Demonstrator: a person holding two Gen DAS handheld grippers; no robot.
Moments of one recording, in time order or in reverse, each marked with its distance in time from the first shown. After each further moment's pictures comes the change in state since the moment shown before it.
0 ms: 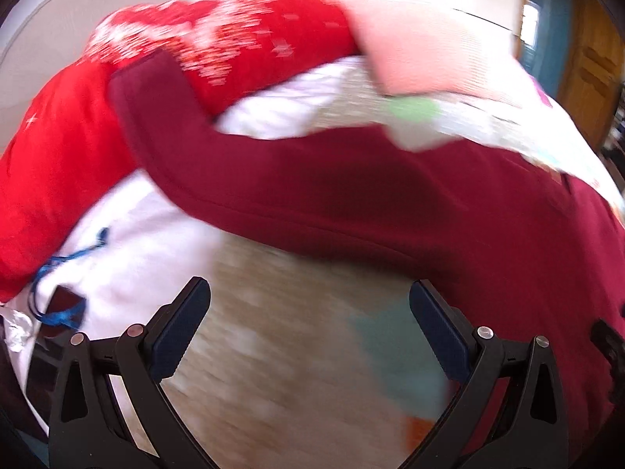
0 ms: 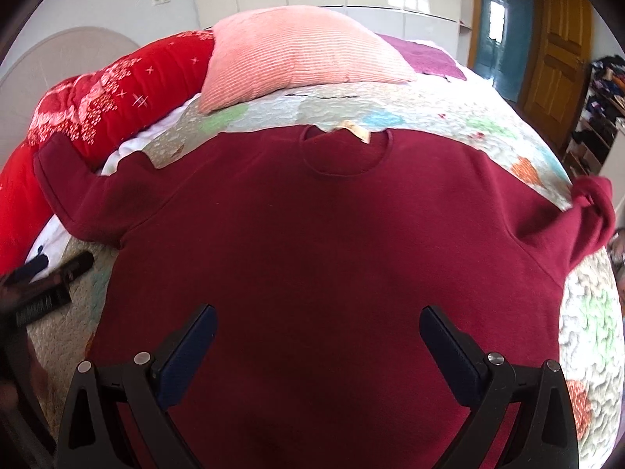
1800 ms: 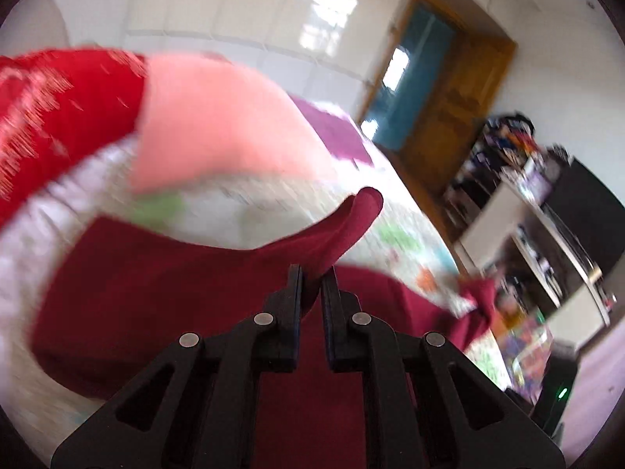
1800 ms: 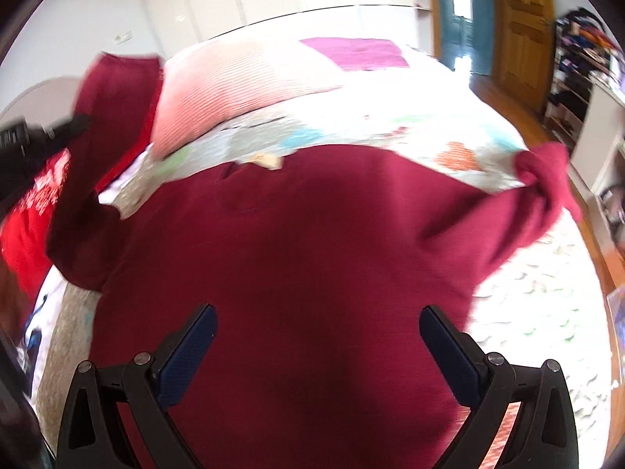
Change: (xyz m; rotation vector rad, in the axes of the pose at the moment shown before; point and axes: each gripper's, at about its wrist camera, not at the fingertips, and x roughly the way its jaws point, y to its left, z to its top) left arm -0.065 -0.183 0.069 0.071 -0.104 -0.669; right arm -0.027 -0.108 0.009 0.185 -0.020 -0.001
